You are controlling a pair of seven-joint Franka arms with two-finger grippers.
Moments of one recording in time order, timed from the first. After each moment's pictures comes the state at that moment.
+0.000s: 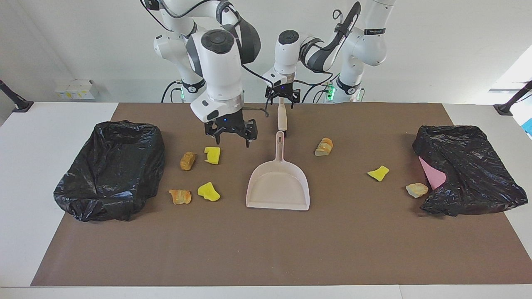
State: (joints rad) left arm -1.05 -0.21 -0.05 -2.56 -0.07 2.33 -0.76; right arm 0.41 0.26 0.05 -1.54 -0.03 1.85 0.61
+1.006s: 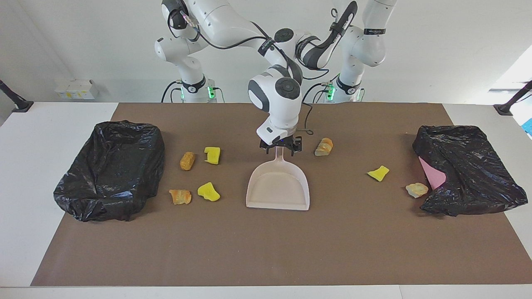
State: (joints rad) left arm -1.10 -0.23 -0.05 -2.59 -0.06 2.26 -0.88; right arm 0.62 0.45 0.05 -1.63 0.02 2.01 0.78
